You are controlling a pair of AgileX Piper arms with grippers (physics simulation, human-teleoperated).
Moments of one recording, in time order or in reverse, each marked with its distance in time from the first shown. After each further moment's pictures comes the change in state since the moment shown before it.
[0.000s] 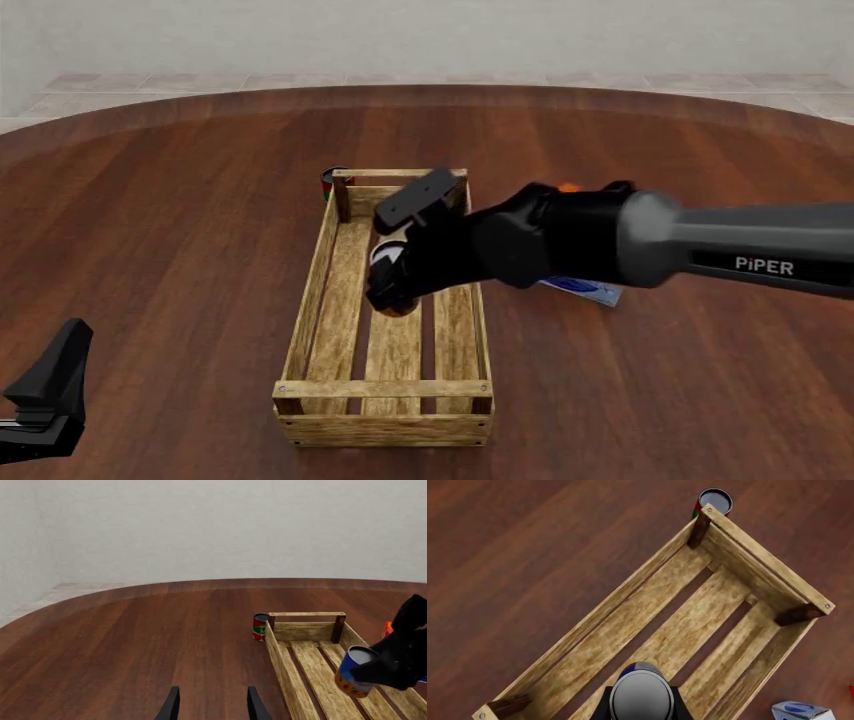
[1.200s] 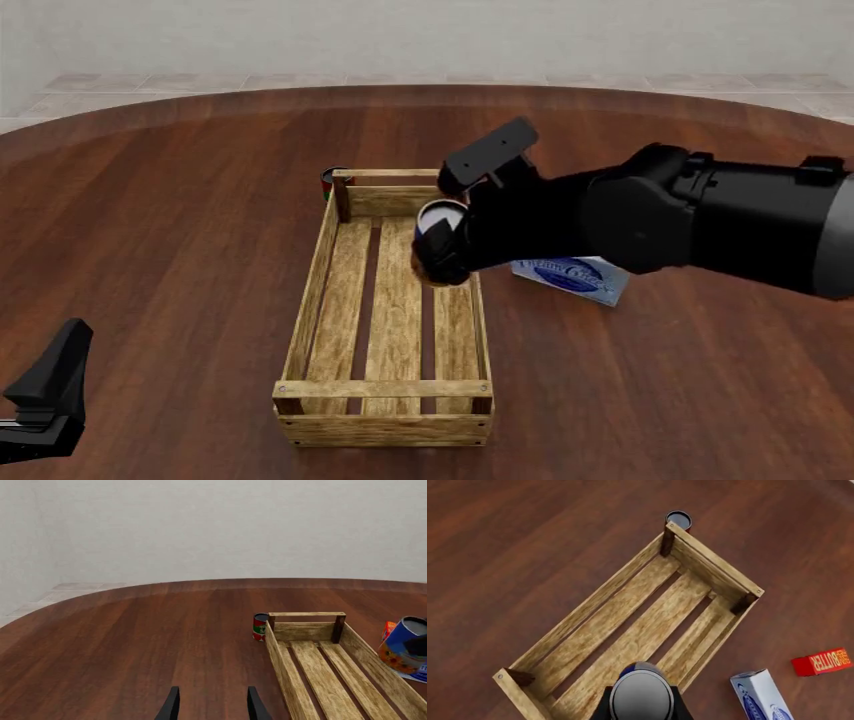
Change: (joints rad) left arm 0.000 0.000 0.000 0.000 0.000; right arm -0.054 -0.288 0.123 0.061 -0.031
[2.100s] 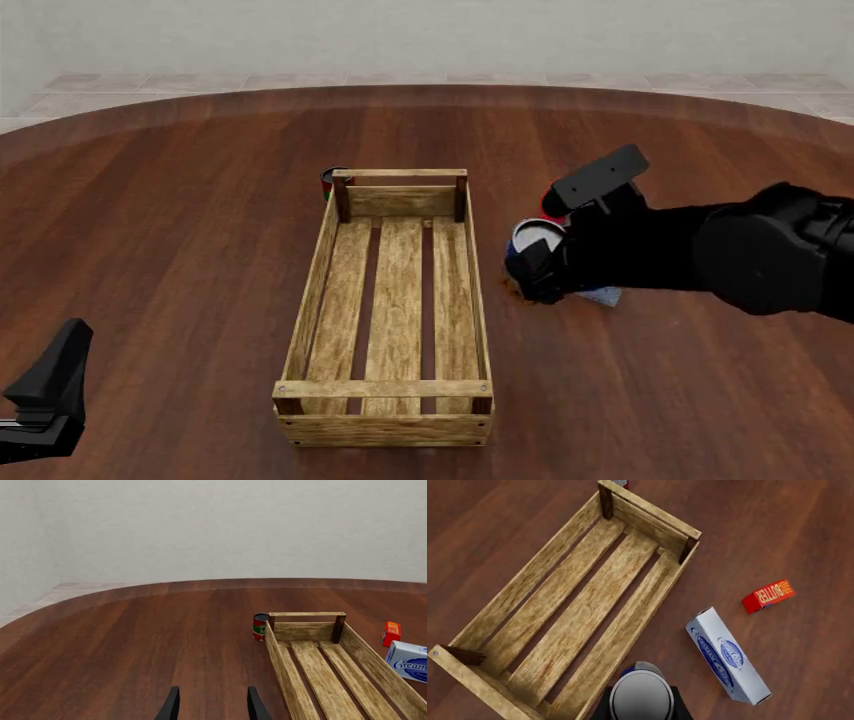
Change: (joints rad) left arm 0.000 0.000 0.000 0.000 0.000; right arm -0.182 -0.187 0.232 -0.009 -0.019
